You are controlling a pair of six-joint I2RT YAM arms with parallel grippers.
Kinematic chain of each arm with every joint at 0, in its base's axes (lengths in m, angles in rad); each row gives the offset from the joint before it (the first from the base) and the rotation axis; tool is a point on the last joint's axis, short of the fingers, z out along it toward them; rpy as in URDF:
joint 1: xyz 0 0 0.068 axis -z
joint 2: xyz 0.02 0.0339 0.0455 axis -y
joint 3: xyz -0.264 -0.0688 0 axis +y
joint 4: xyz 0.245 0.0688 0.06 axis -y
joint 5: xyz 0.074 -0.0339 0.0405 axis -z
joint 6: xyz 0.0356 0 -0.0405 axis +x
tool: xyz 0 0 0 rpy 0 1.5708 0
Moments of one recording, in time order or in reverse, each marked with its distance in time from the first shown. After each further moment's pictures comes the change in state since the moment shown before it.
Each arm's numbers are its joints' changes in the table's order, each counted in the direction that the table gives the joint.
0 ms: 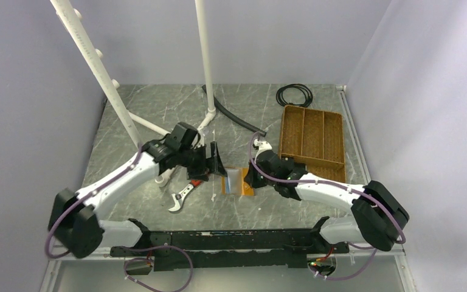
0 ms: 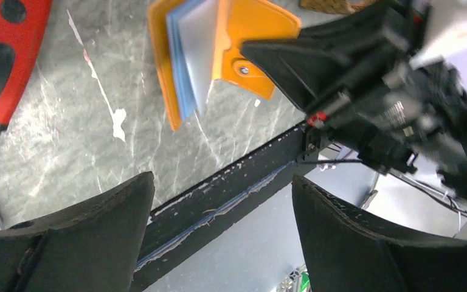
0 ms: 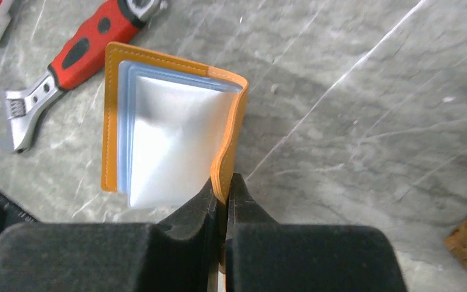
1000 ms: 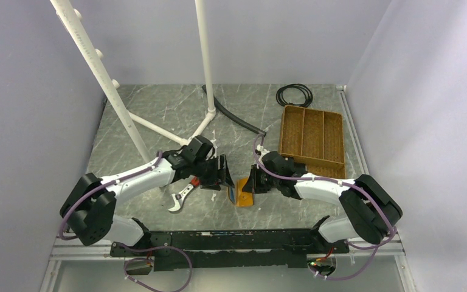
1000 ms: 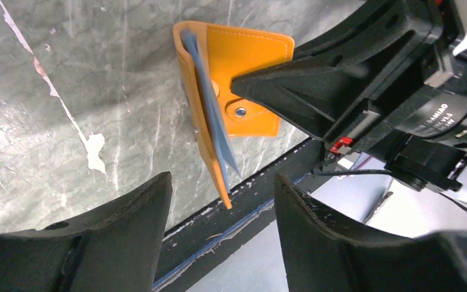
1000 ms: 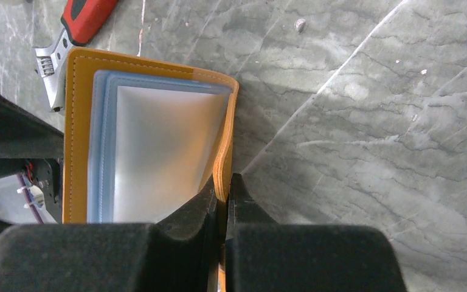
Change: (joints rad) left arm 0.116 -0.040 0.173 0.250 -0.041 -0.082; right arm 0.121 -0.078 0.088 0.092 -0.364 0.111
